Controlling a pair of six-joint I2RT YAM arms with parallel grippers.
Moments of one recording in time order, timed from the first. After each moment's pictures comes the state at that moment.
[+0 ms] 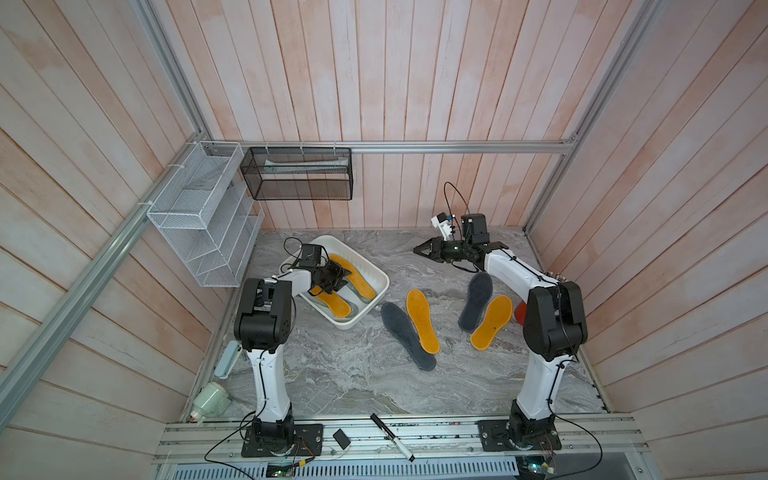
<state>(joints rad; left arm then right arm) -0.10 2.08 1.32 -0.13 0.57 -1.10 0.26 1.95 1.54 -0.23 -0.87 0.44</state>
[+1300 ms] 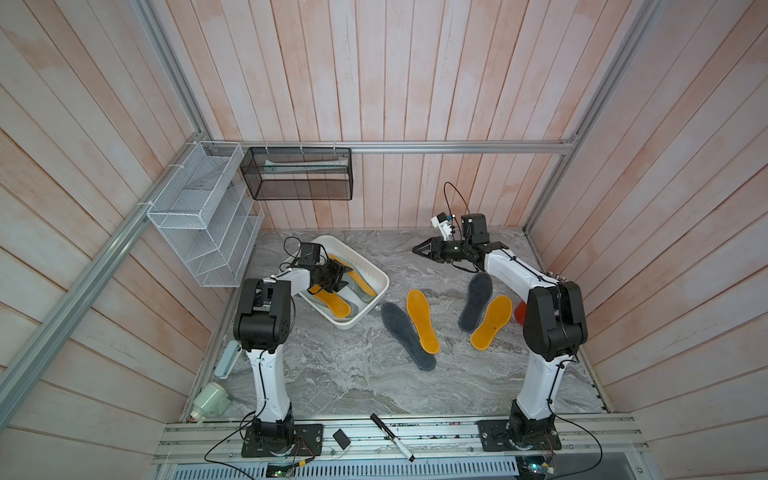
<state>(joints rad) -0.09 2.08 1.34 -0.14 0.62 -1.17 0.26 1.95 1.54 -0.23 -0.87 0.44</state>
